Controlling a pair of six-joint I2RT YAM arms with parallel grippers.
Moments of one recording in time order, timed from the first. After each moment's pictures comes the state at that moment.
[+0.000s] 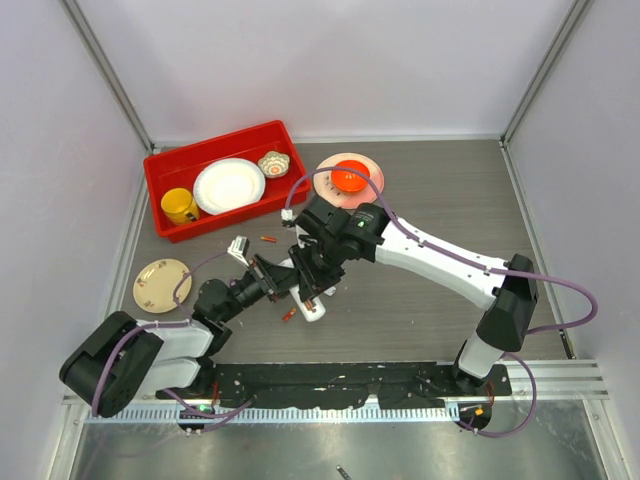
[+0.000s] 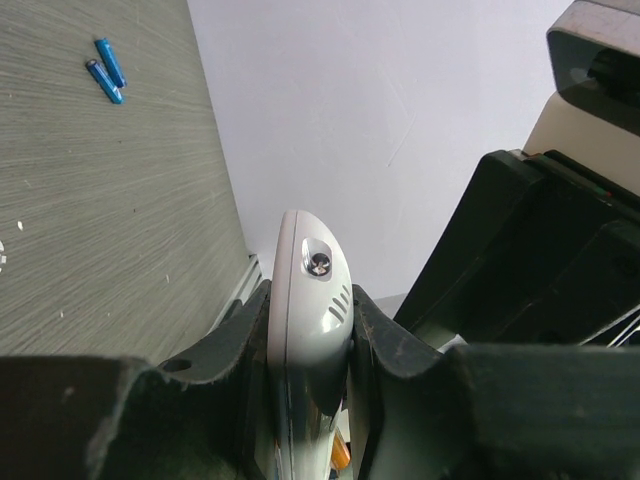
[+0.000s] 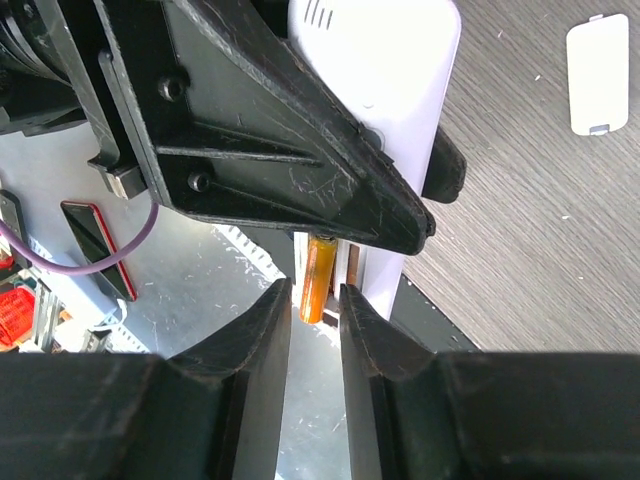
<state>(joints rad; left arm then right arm) -0.58 1.20 0.06 1.28 0.37 -1.44 1.01 1.67 1.61 -1.00 -0.28 0.49</state>
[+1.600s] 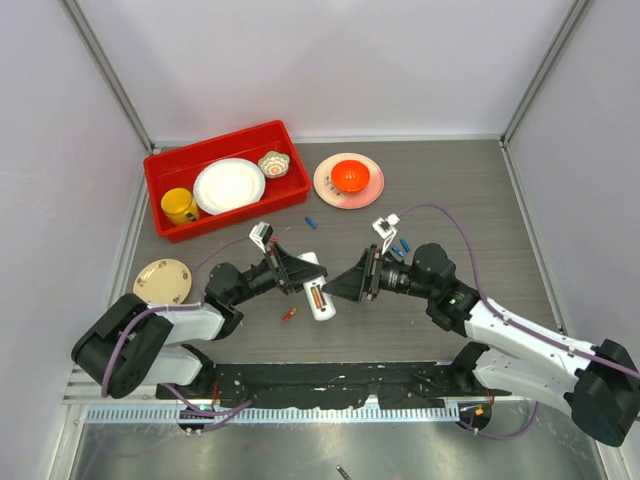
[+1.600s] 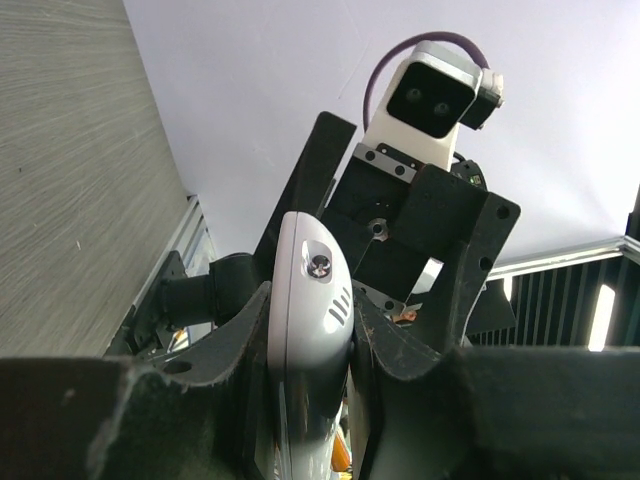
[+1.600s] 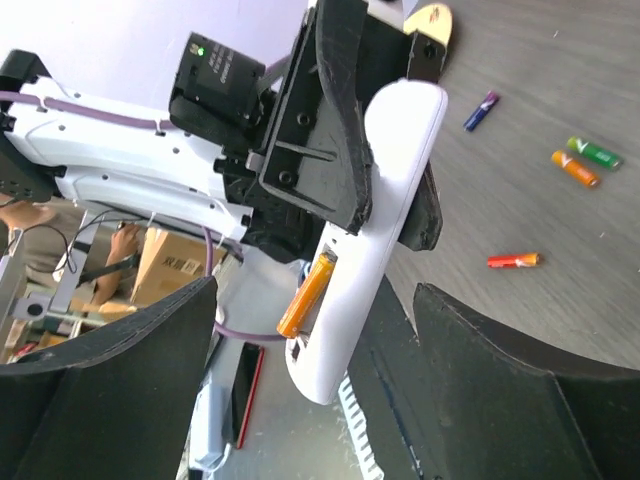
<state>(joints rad) -0.62 1.32 0.23 1.29 0.54 -1.55 0.78 0.91 0.49 0.36 -0.48 0.87</state>
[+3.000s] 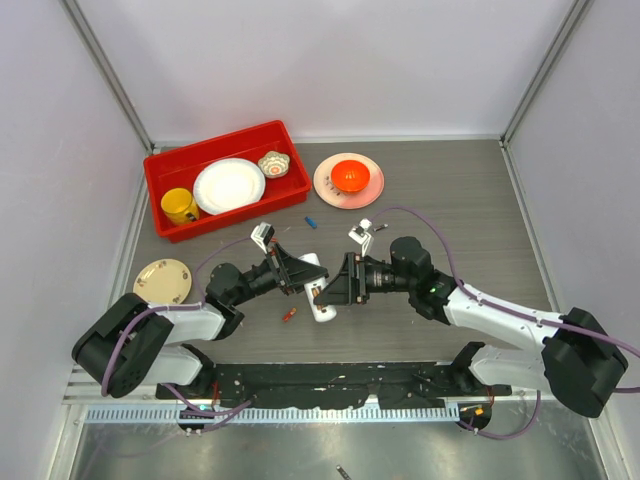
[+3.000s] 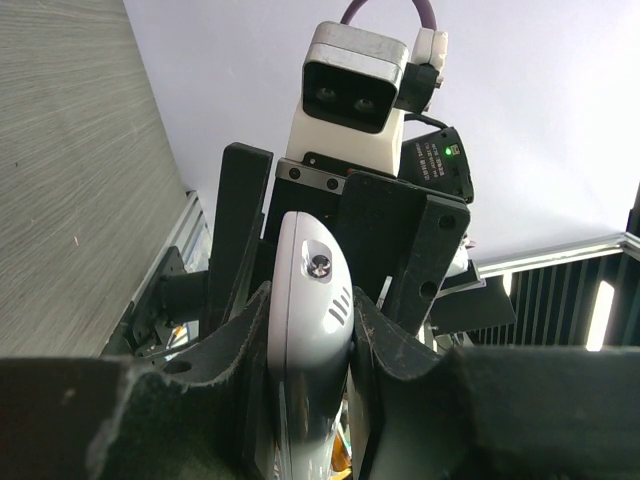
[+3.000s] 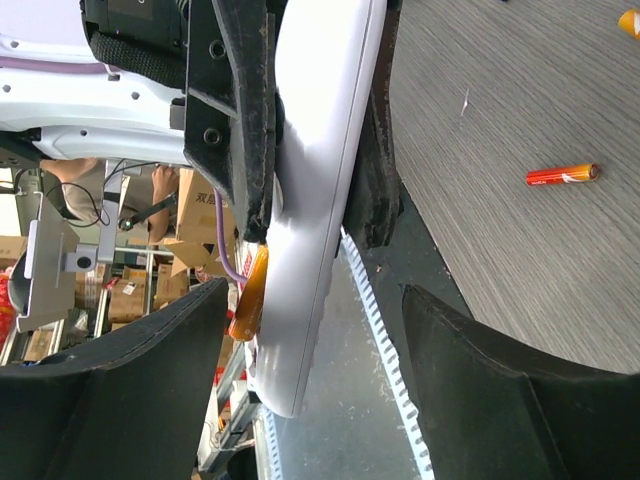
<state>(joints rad) -0.63 1.32 0.23 1.29 0.54 -1.55 0.78 1.14 0.54 0.37 -0.69 0.97</state>
